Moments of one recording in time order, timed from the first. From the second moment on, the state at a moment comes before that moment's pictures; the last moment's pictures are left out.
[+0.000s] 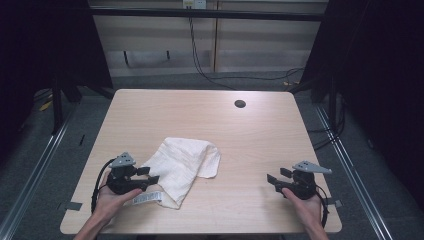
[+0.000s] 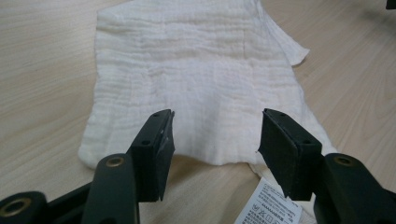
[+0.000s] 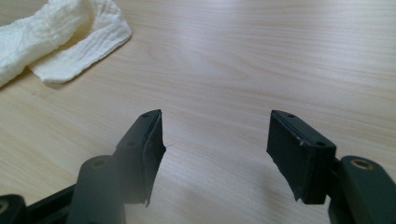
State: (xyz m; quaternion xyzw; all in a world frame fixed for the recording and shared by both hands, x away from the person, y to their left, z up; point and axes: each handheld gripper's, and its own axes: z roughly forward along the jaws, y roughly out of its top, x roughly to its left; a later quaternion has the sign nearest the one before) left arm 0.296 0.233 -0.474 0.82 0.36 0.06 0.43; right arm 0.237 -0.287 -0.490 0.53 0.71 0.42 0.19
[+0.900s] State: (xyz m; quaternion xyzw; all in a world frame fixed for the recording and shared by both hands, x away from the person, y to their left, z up) left arm 0.320 0.209 -0.445 0.82 0.34 0.07 0.45; right arm 0.227 -0.267 -0.483 0.48 0.74 0.44 0.17
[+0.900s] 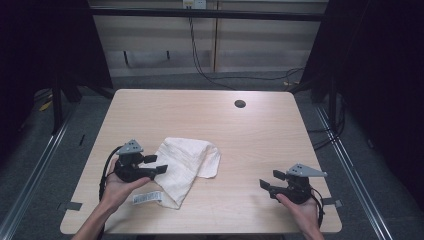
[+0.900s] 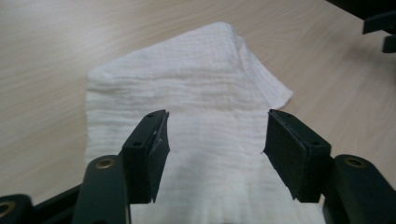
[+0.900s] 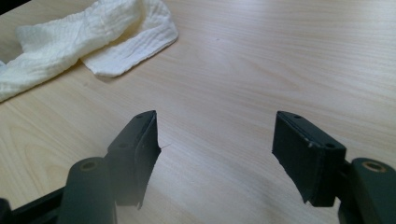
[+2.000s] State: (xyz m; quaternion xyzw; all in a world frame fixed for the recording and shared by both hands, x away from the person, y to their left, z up) left arm 0.322 0.185 -0.497 0.88 0.30 0.02 0.37; right arm 0.229 -0.254 -0.489 0.45 0.78 0.42 0.14
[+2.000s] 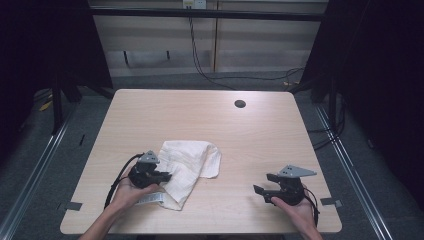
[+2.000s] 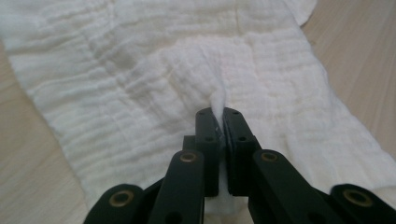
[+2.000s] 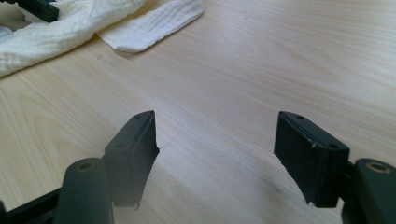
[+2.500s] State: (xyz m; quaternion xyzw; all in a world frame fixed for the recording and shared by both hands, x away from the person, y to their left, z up) left arm 0.313 0.131 -0.498 0.89 0.27 -0.01 0.38; right arm 0.230 -0.249 -0.488 0.45 0.78 0.42 0.14
